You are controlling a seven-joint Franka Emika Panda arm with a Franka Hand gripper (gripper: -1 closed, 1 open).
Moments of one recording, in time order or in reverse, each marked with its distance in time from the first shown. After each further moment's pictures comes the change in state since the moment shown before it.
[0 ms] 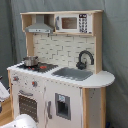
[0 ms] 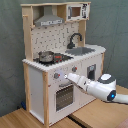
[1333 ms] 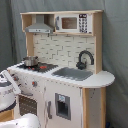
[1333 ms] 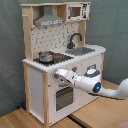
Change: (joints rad) arm -0.290 0.000 0.017 0.118 0.002 0.216 0.068
